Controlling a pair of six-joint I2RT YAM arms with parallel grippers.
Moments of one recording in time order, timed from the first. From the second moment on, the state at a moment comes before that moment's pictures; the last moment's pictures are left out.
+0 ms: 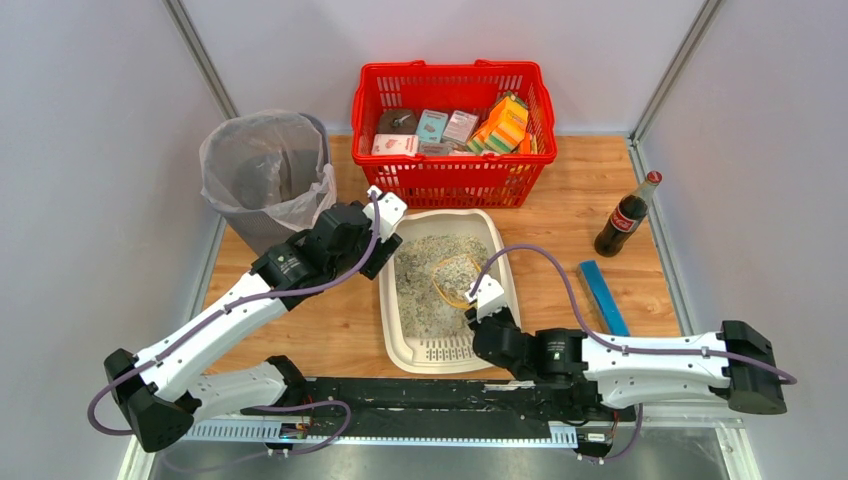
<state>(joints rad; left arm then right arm) -0.78 1.05 1.05 -0.63 -0.24 0.14 1.42 0.98 0.54 -0.35 0.82 0.46</state>
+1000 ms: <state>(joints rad) -0.78 1.05 1.05 -0.62 -0.18 0.13 1.45 1.02 0.60 -0.41 0.83 0.55</state>
